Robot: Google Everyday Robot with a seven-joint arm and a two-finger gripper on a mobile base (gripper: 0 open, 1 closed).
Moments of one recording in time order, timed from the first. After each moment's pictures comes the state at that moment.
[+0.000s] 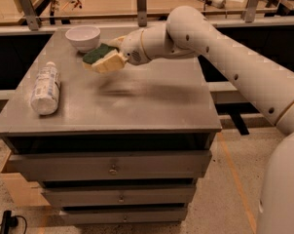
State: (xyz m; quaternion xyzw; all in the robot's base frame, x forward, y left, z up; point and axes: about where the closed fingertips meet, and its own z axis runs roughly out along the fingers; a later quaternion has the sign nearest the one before) arm 0.691 0.119 0.903 -0.53 0.64 0.31 0.46
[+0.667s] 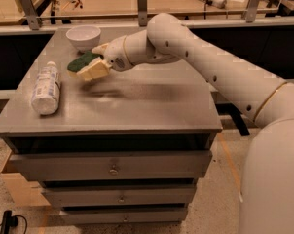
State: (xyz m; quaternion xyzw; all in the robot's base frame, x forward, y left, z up) arm 0.685 0.165 0.882 -0.55 0.63 0.32 0.45
